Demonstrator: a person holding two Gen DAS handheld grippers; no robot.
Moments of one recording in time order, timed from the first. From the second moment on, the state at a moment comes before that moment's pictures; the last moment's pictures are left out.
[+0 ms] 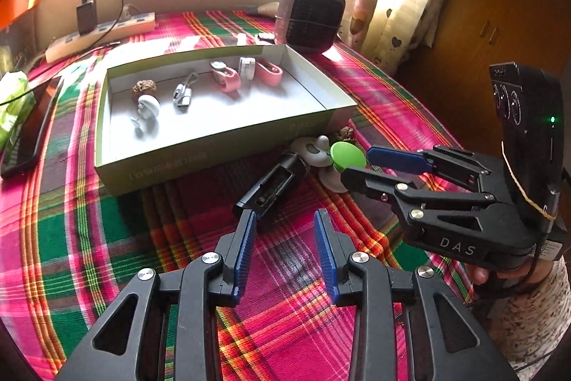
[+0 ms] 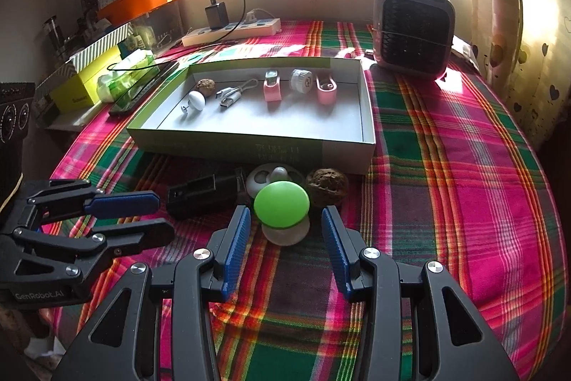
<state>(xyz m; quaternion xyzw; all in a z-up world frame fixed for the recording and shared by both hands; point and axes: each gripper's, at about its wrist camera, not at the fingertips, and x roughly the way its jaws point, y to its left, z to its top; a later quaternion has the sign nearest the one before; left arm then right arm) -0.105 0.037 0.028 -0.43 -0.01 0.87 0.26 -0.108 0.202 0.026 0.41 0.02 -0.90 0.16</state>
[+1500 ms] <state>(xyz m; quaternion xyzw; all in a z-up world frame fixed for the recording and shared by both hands) -0.144 0.072 0.009 -0.45 0.06 0.86 0.25 -0.121 0.211 0.009 0.43 0.04 -0.89 0.14</state>
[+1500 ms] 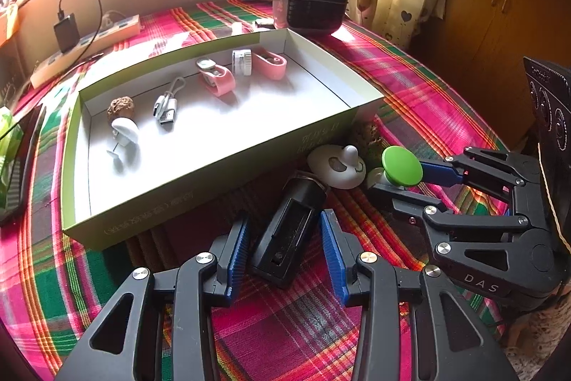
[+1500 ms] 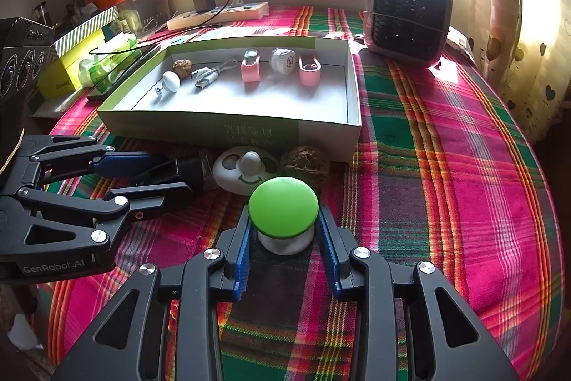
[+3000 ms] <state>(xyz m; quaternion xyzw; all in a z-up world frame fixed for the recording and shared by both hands) -0.138 0.083 0.009 -0.44 0.08 0.86 0.23 -0.116 0.216 0.011 0.42 0.03 -0.90 0.14</state>
